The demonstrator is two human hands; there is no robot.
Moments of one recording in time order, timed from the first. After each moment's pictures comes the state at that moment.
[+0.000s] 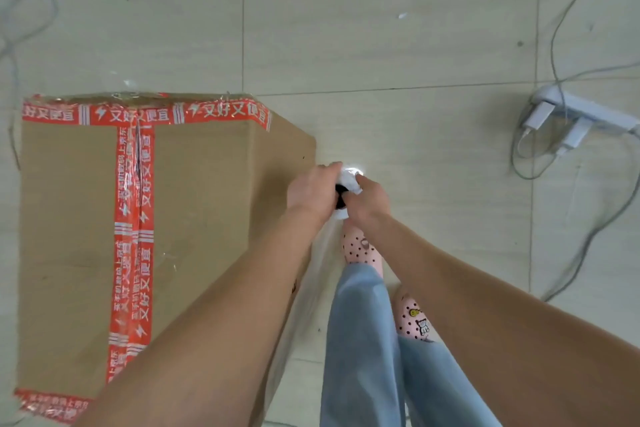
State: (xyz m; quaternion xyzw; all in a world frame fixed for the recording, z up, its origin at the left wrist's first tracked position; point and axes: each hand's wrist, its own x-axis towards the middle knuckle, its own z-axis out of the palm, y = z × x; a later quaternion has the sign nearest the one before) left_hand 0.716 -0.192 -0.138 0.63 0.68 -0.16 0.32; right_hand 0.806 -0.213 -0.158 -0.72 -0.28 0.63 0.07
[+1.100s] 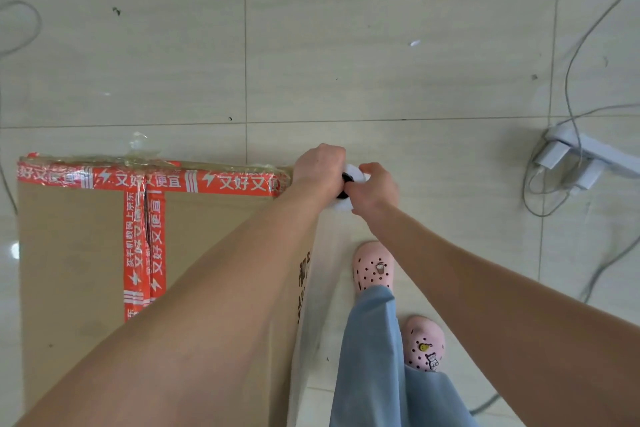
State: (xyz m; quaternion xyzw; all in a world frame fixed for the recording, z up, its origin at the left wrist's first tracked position) left_hand 0.695 -0.047 -0.147 0.69 0.62 -0.27 0.27; right_hand 0.780 -0.091 -0.163 -0.76 -0.23 0.60 0.09
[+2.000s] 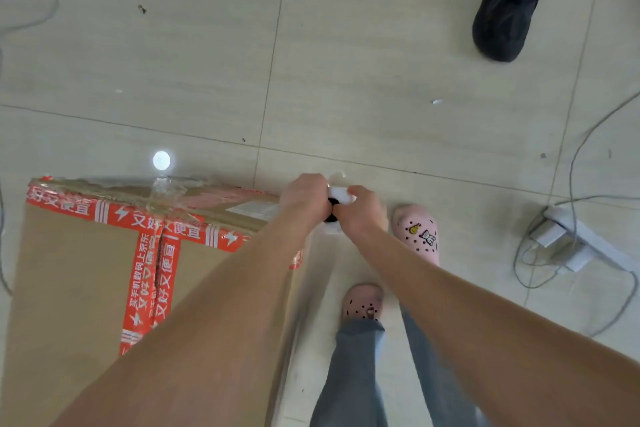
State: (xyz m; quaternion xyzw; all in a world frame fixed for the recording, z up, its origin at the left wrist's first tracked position) left_hand 0.639 0.021 -0.154 0.53 0.72 -0.25 0.37; right_hand 0.736 0.000 -0.147 -0.73 -0.34 0.58 -0.02
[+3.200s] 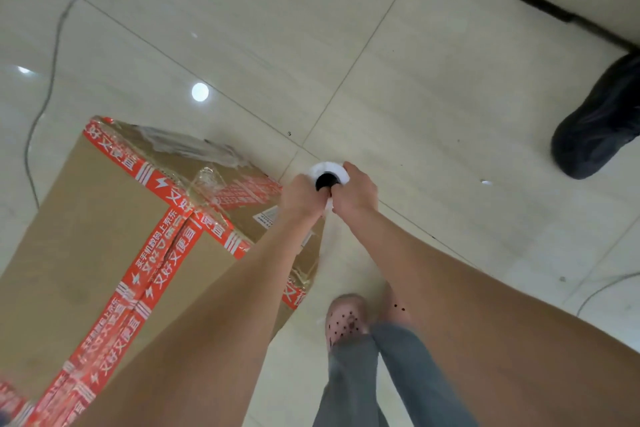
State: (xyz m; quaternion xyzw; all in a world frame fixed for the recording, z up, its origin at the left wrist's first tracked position) left_hand 0.576 0.053 -0.158 0.20 0.88 0.02 0.44; right_hand 0.648 0.101 -0.152 -0.62 -0.49 0.60 -0.12
